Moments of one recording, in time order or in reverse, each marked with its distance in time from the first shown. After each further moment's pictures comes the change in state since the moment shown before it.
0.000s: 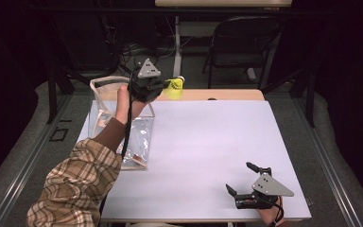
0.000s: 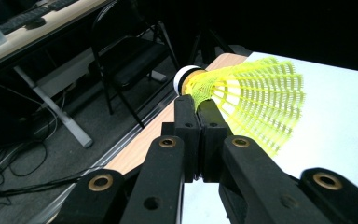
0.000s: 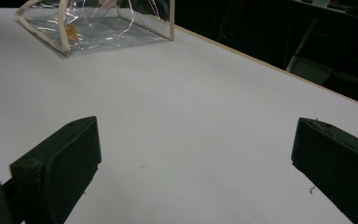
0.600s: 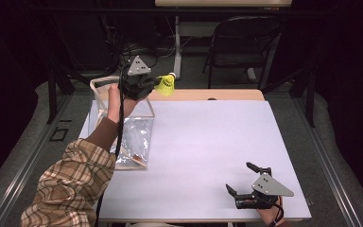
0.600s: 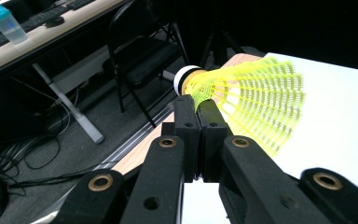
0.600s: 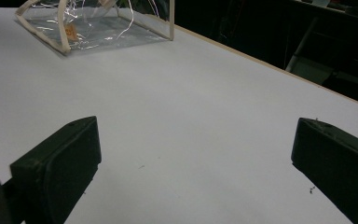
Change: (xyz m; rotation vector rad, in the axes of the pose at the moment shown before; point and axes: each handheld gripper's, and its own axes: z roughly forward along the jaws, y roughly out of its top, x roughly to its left) left arm 0.015 -0.005 -0.016 -0.007 0.047 -0.021; right arm 0.000 0.000 0.000 0.001 0.000 0.001
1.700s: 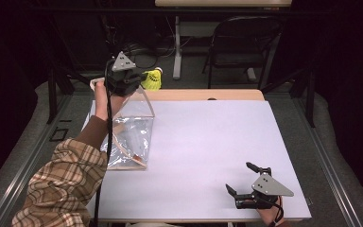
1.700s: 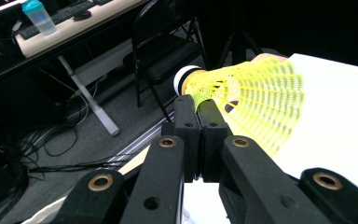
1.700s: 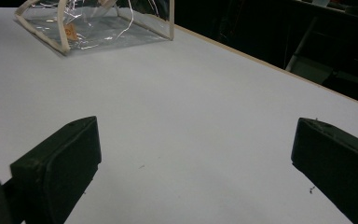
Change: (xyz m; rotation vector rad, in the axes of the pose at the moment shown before) left arm 0.026 -0.009 -0.019 0.000 0.068 -0.041; right arm 0.000 0.000 0.000 0.001 -0.001 0.001
